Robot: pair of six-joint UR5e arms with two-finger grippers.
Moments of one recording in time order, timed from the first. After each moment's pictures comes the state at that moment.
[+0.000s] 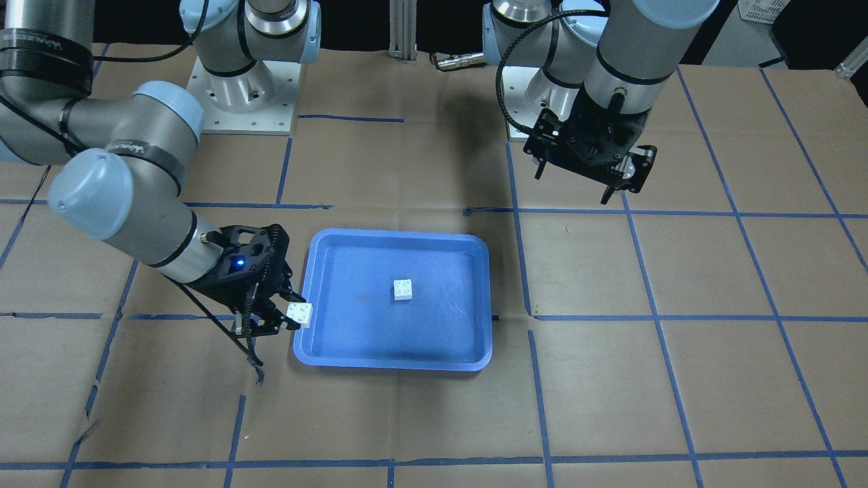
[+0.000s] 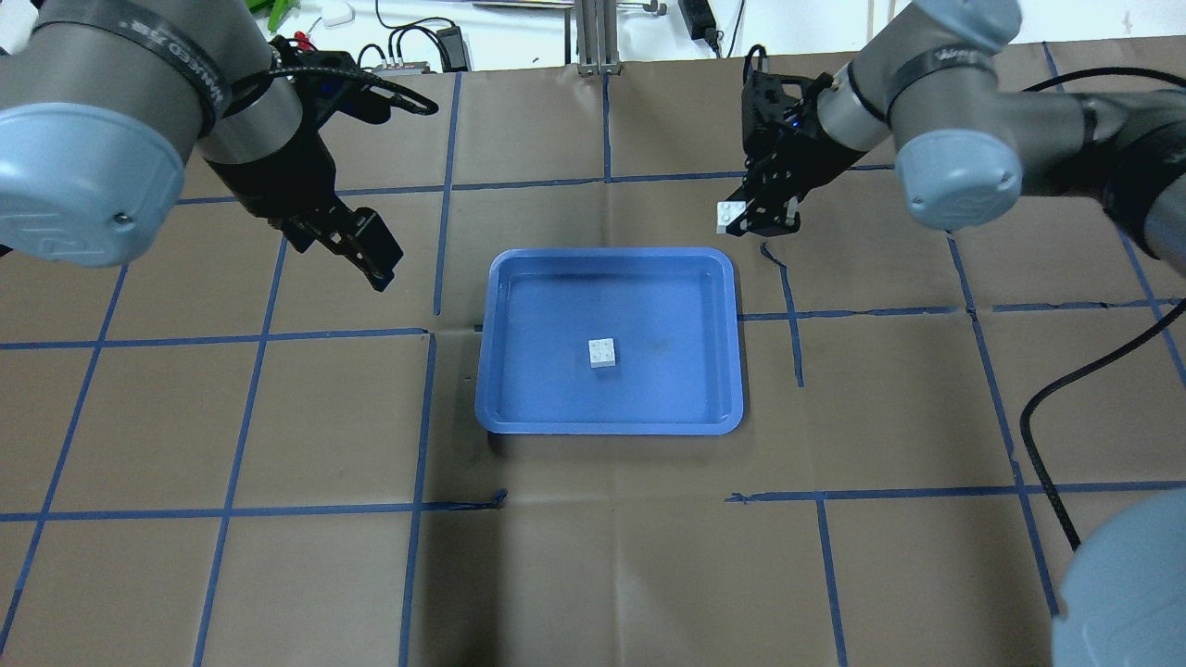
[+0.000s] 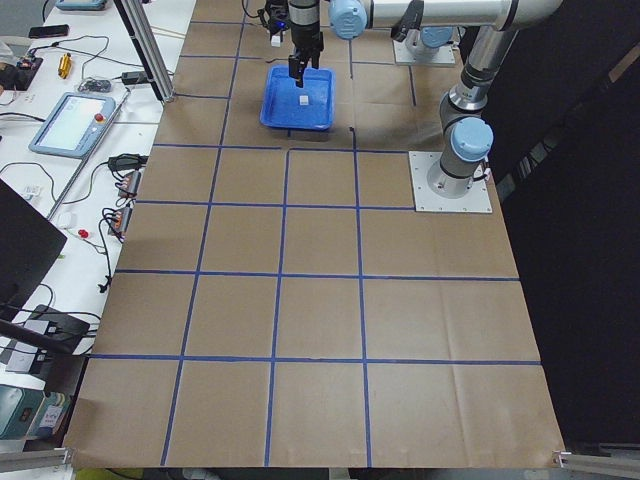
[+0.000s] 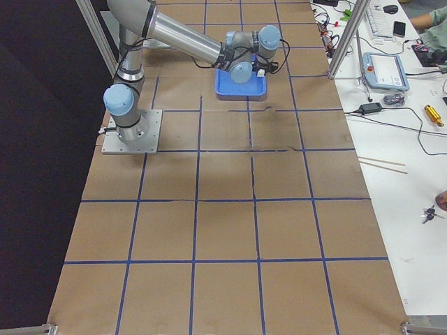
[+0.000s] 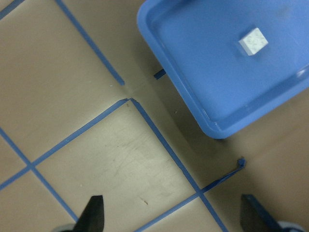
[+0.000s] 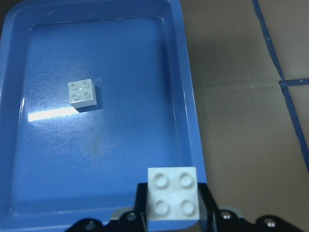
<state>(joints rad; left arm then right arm) -1.61 -1.56 -1.63 -1.55 1.62 0.27 1.55 -1.25 1.78 -2.17 -1.11 -1.44</state>
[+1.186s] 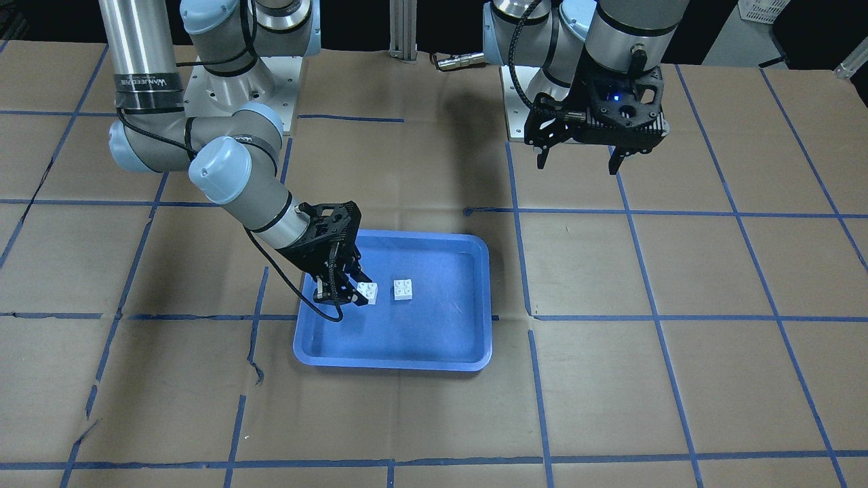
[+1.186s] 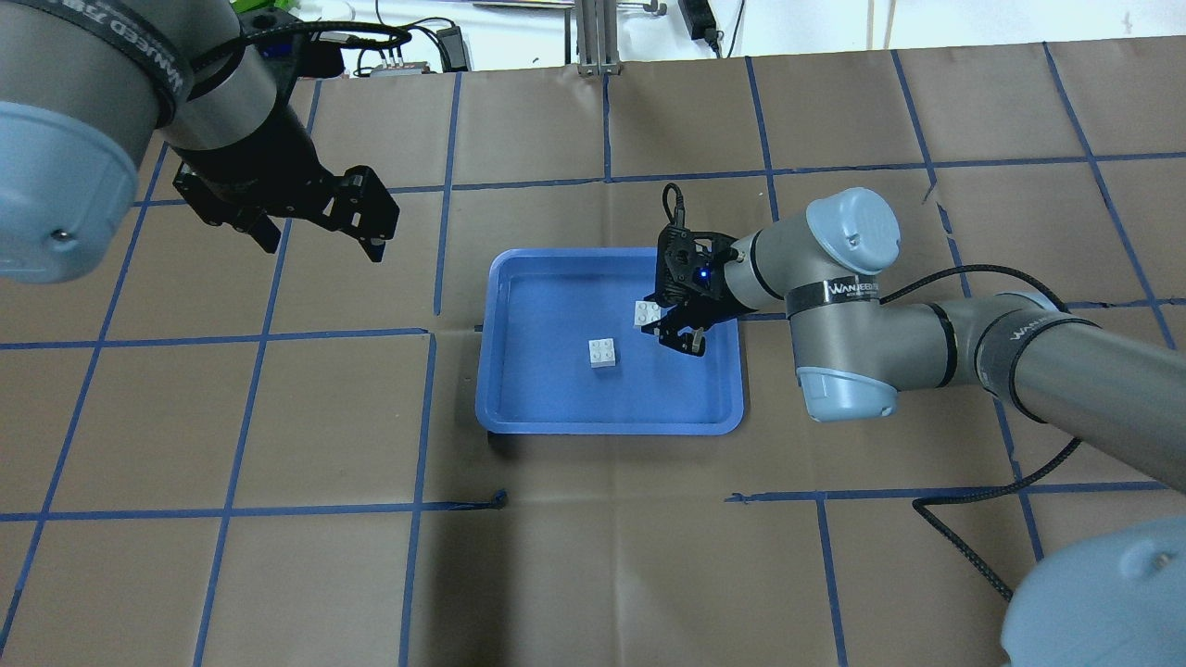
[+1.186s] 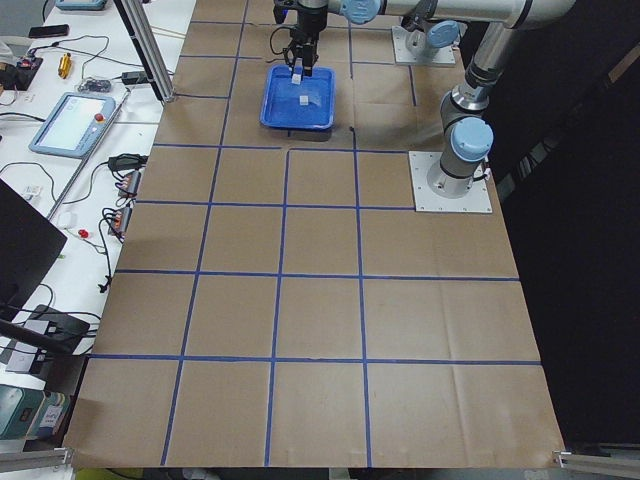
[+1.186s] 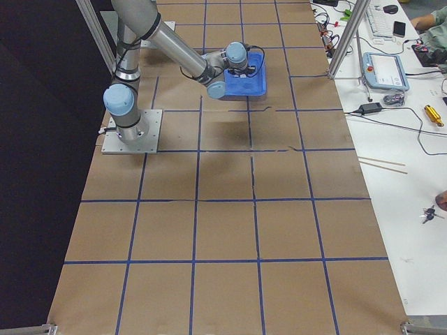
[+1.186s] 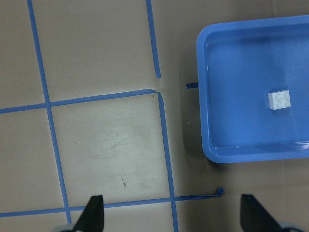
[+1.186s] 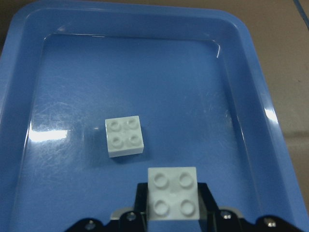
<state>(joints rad) -1.62 -1.52 -1.62 -1.54 1.62 0.07 1.65 -1.20 2.10 -2.74 -1.01 -1.37</state>
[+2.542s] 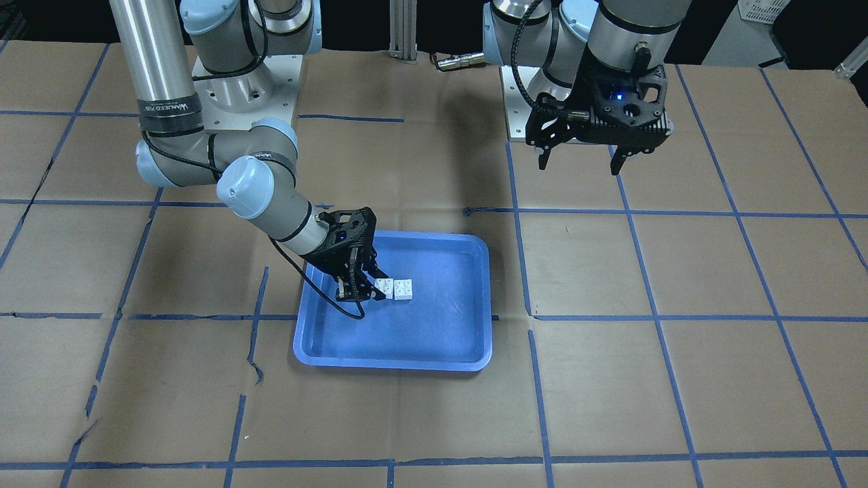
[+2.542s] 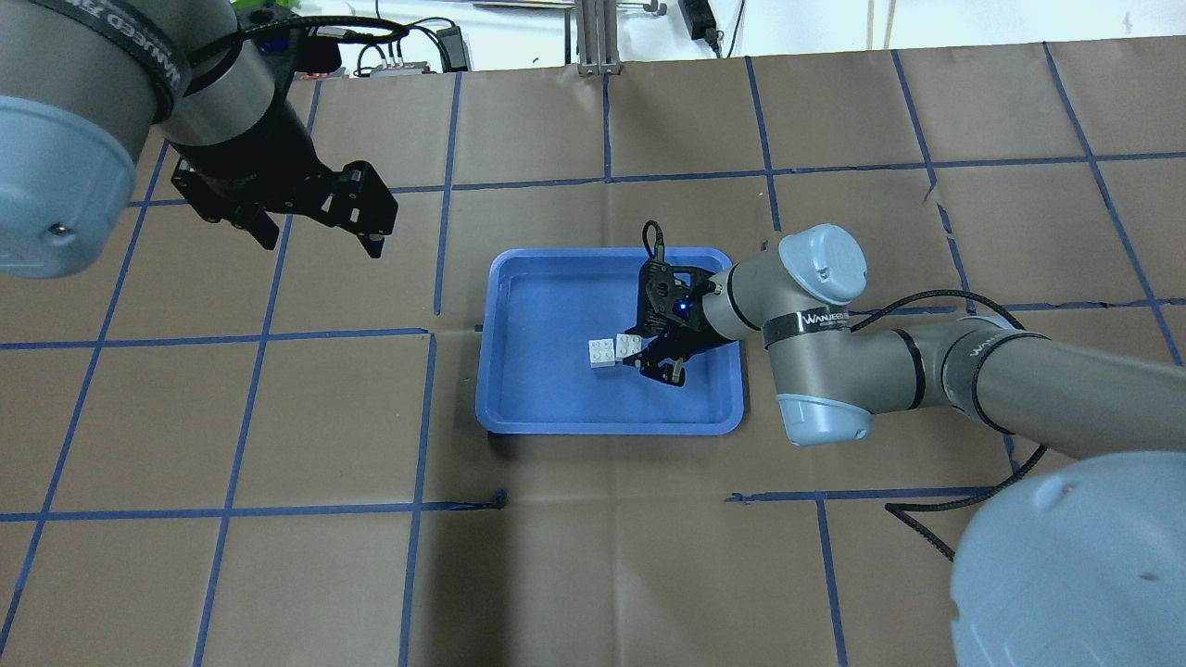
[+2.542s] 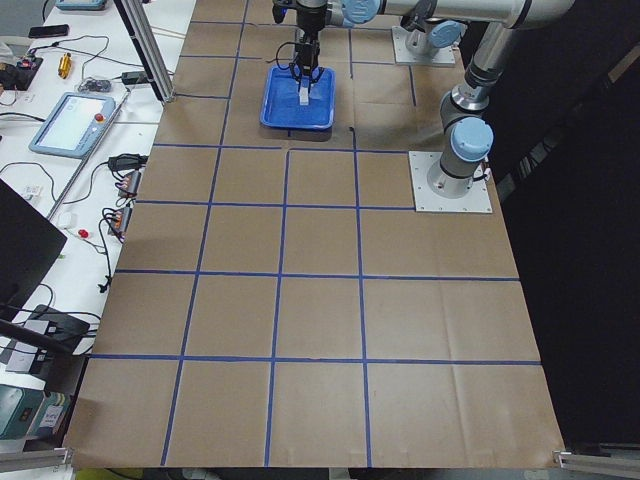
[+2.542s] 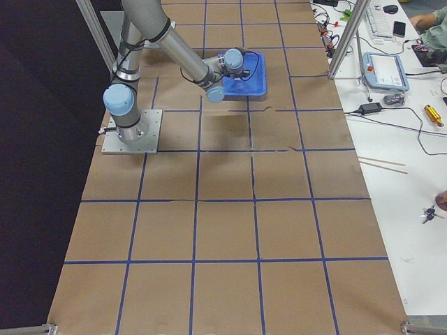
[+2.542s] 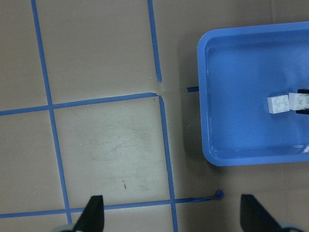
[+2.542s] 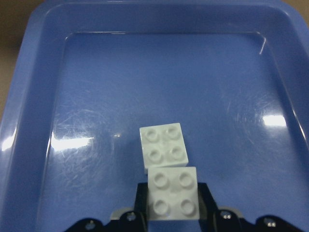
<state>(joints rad) -1.62 -1.53 -1.61 -1.54 1.61 0.06 1.68 -1.13 2.13 -2.78 -0.99 -1.31</state>
